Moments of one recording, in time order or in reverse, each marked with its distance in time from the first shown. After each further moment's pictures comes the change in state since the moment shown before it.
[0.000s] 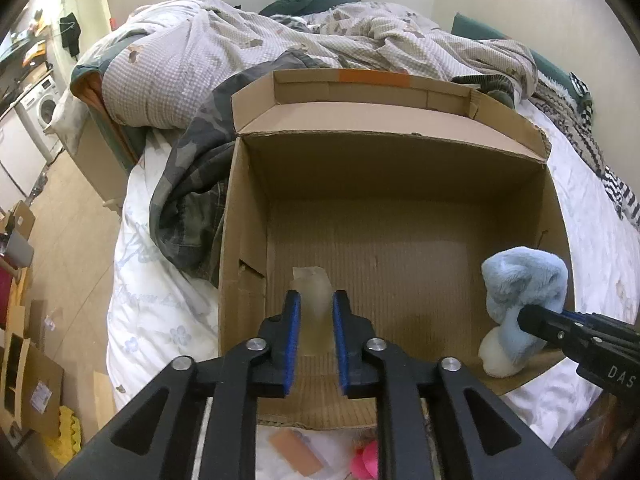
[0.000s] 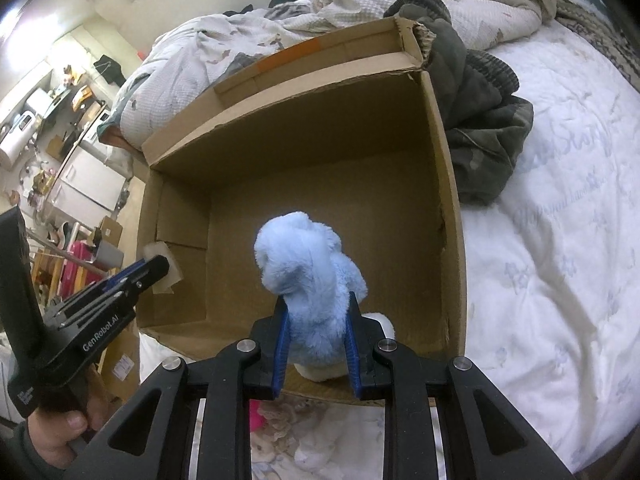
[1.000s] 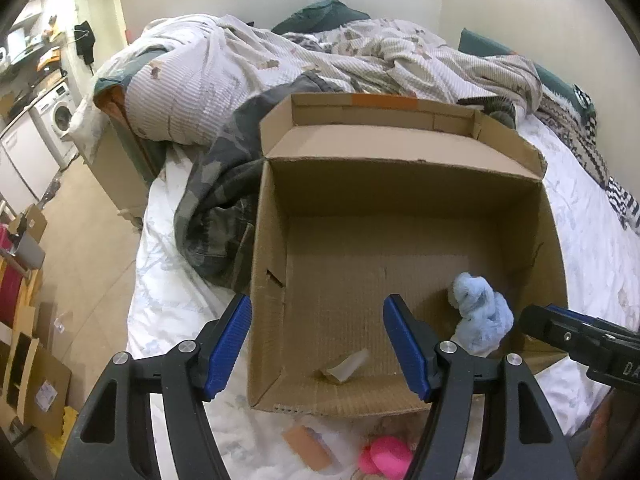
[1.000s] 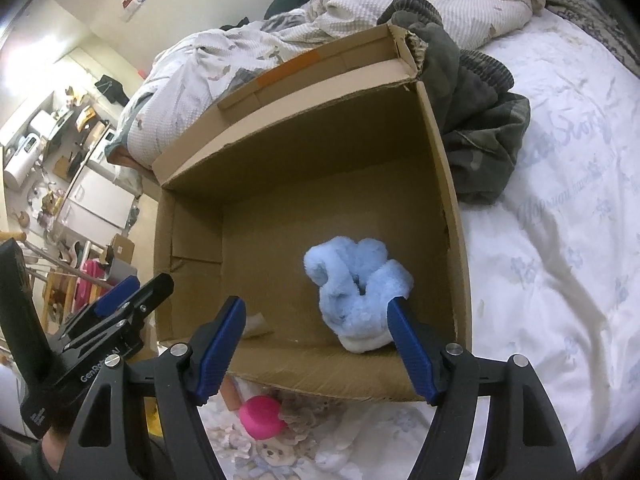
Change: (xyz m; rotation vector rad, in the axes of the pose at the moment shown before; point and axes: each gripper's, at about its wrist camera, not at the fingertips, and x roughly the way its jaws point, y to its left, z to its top) left arm -0.029 0.010 -0.002 -0.015 -0.067 0.036; right arm -0.008 0.001 0.001 0.052 -0.034 0.048
